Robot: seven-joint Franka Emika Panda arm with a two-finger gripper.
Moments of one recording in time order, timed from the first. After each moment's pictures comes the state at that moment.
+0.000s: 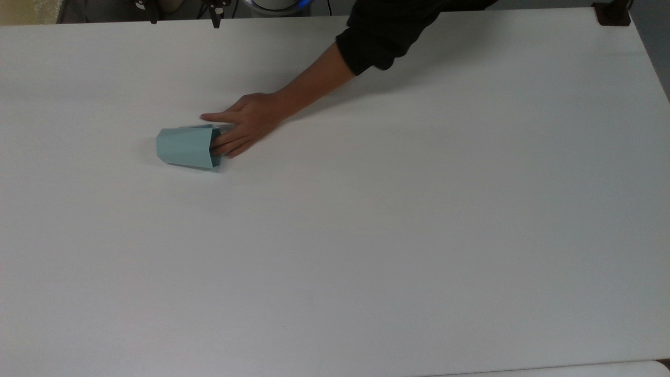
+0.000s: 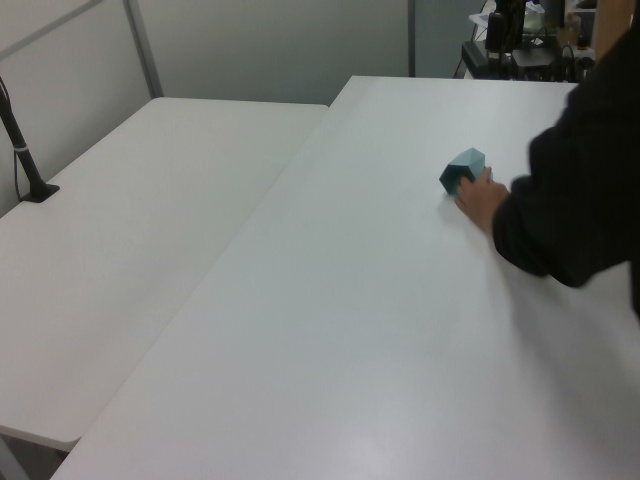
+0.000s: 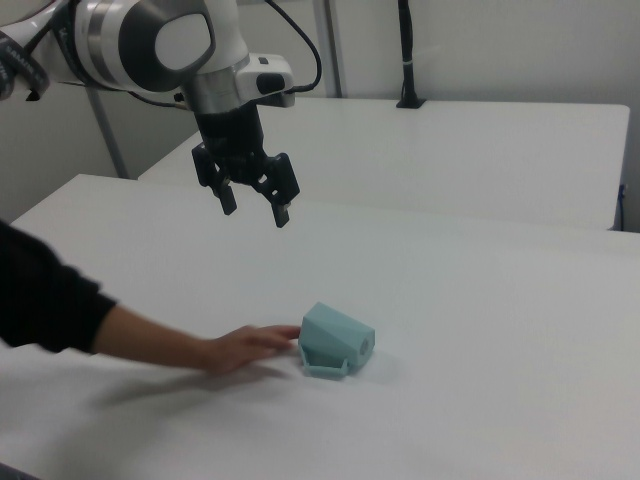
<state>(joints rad) 0.34 -0.13 -0.32 -1.80 -0.05 1.72 -0.01</state>
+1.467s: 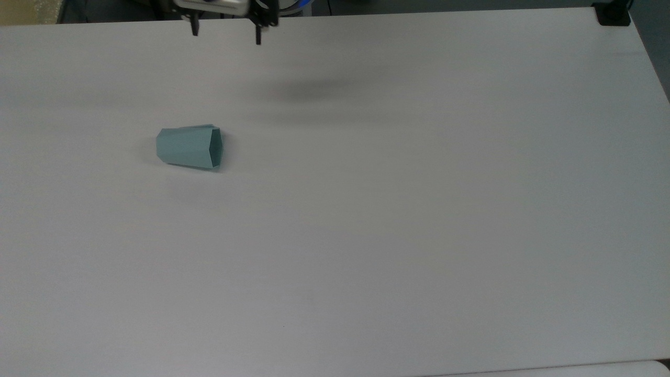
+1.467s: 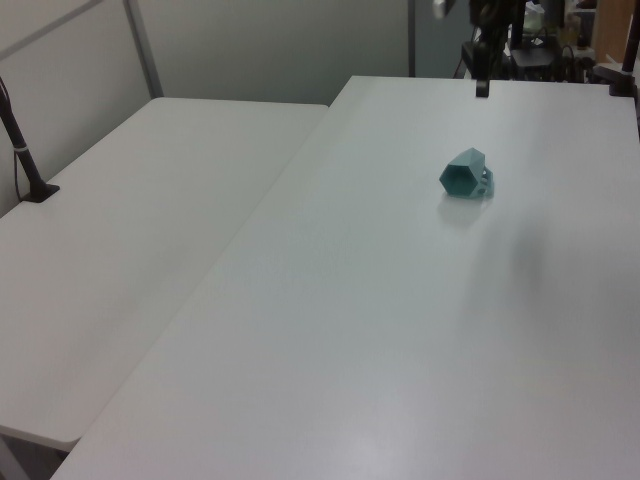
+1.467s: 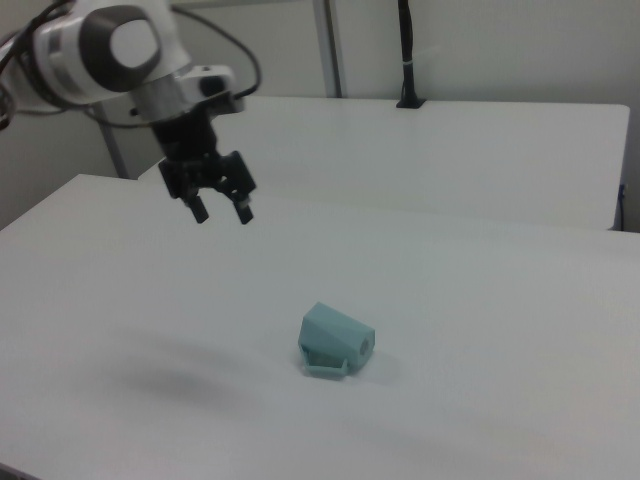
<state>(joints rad) 0.40 -0.07 -0.17 -1.80 -0.22 1.72 0.20</state>
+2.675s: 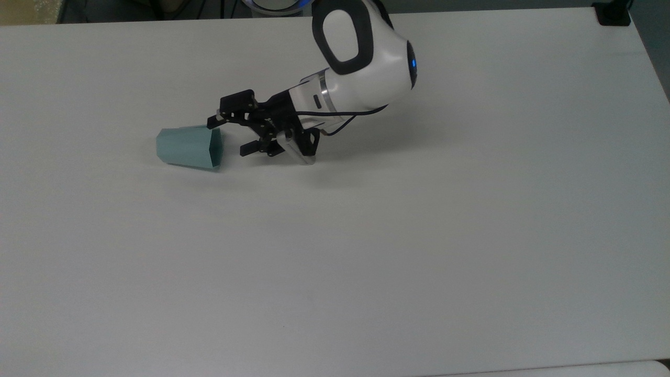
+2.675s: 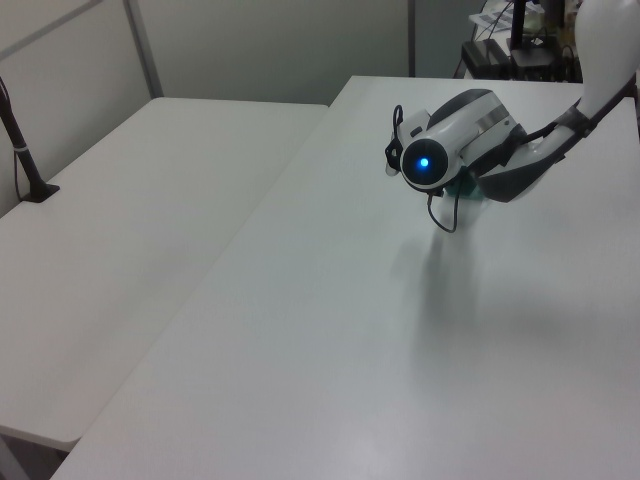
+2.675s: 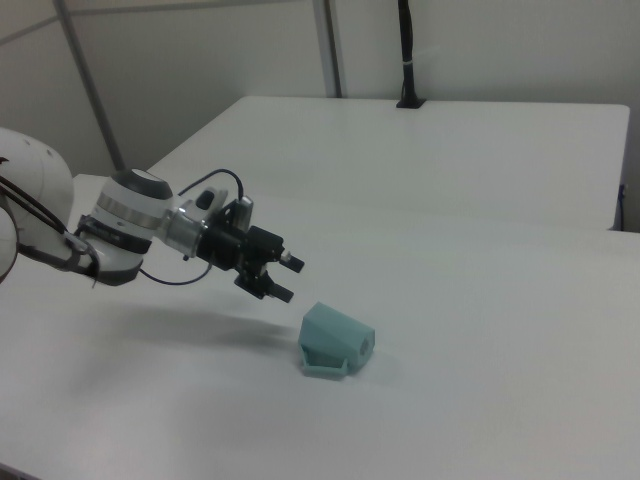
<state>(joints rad) 0.51 0.40 -0.09 -1.86 -1.08 1.75 0.84</state>
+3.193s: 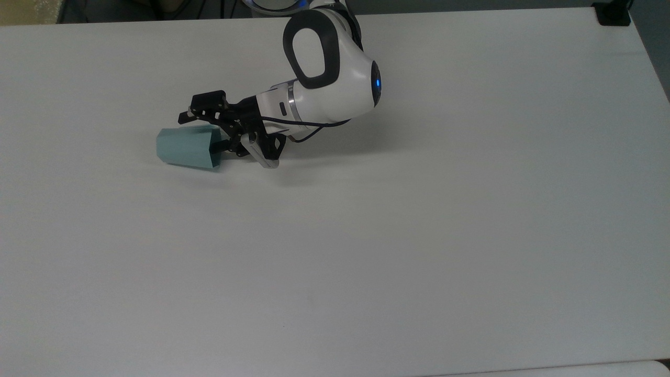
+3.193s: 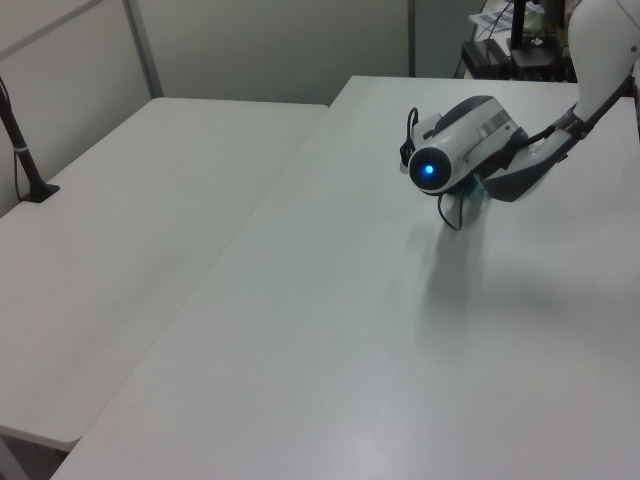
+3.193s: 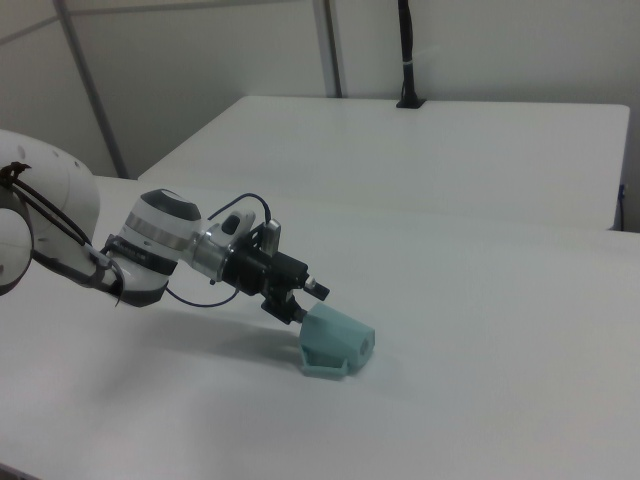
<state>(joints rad) 0.44 0.41 -0.09 -1.93 -1.13 1.75 0.93</state>
